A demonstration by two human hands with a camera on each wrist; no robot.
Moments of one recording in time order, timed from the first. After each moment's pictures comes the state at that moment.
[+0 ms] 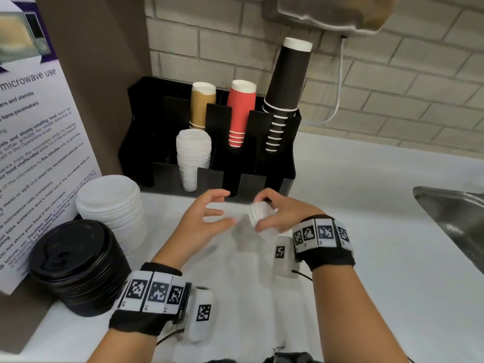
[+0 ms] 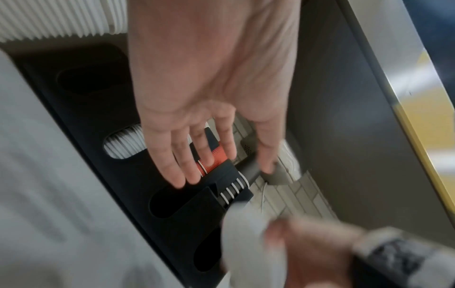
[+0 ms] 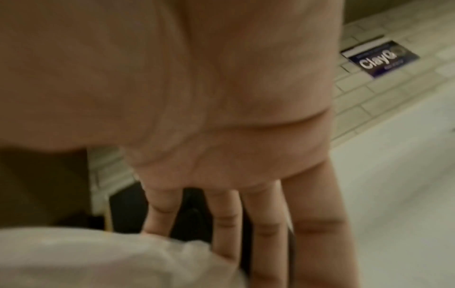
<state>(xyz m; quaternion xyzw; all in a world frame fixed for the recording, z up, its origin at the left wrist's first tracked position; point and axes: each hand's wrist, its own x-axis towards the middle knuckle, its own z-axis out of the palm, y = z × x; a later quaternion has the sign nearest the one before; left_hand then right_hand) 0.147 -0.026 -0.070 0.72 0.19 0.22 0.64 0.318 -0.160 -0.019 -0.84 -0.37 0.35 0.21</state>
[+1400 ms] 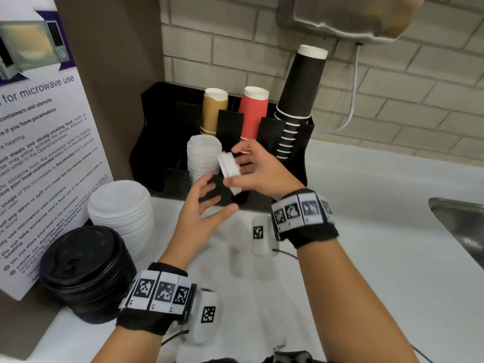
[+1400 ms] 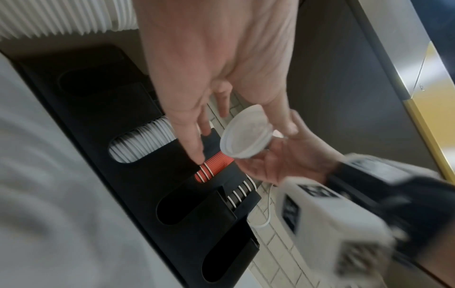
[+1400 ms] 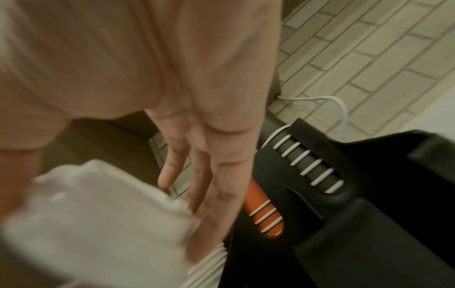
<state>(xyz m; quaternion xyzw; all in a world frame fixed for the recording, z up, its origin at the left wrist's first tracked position) 0.151 -0.011 -0.066 0.63 0.19 0.34 0.67 0.298 -0.081 0.023 -0.71 -0.47 0.24 0.47</state>
